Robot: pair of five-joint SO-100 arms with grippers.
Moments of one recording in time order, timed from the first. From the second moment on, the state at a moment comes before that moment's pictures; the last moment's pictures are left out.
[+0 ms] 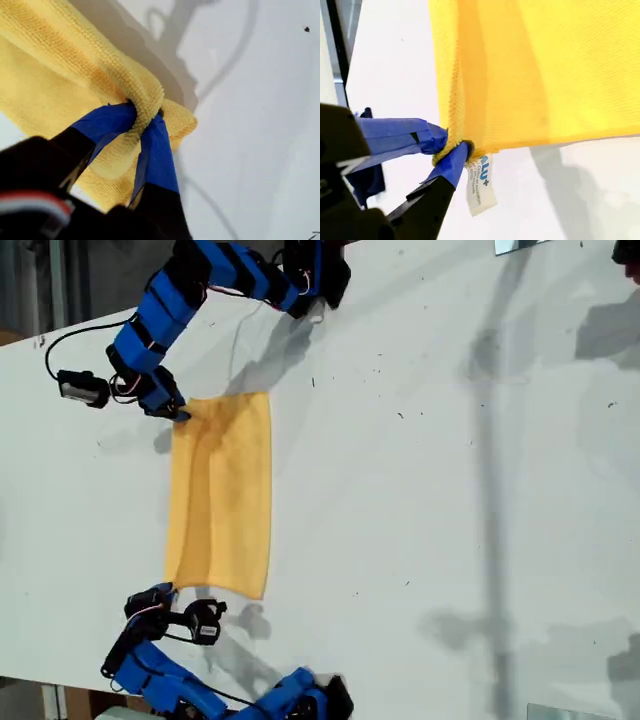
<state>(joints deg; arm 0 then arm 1) -59.4 81.2 70.9 74.1 -40.3 54.9 74.0 75.7 69.3 33.3</state>
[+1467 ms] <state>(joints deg) -40.1 125.9 125.0 69.3 -55.0 38.8 84.6 96.3 73.7 38.1</state>
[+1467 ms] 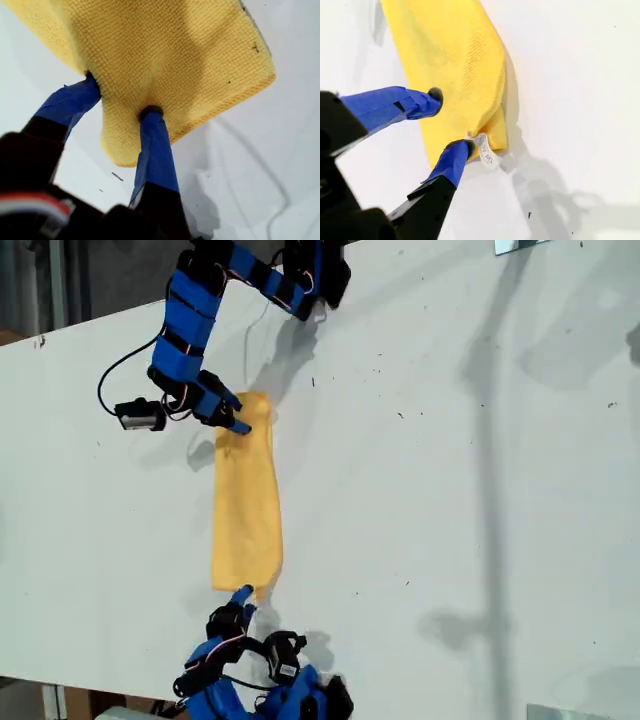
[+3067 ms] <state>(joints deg) -54.4 197.9 176.0 74.5 -62.5 54.7 71.0 99.6 70.0 35.2</state>
